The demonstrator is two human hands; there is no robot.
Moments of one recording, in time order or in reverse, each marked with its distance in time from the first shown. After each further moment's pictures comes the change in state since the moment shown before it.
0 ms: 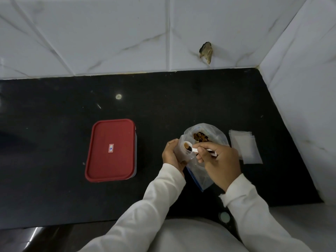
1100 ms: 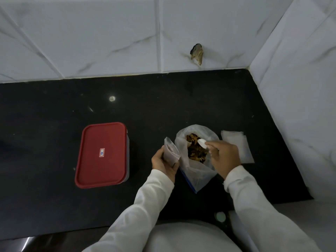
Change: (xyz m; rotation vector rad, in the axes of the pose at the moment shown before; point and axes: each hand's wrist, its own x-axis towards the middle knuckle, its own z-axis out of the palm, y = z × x) left_hand 0.008 0.001 -0.015 -0.177 -0.009 -0.097; right_hand 0.027 0.076 -0.015 -0.442 0.058 -0.031
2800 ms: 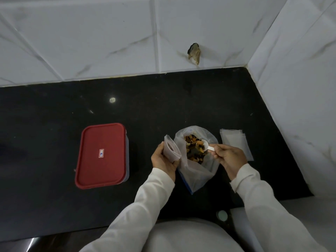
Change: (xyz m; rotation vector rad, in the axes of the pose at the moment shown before) left_hand -0.003 -0.003 0.009 0.038 -0.033 0.088; right_hand -0.004 0.004 -0.016 0.979 -0.087 0.841
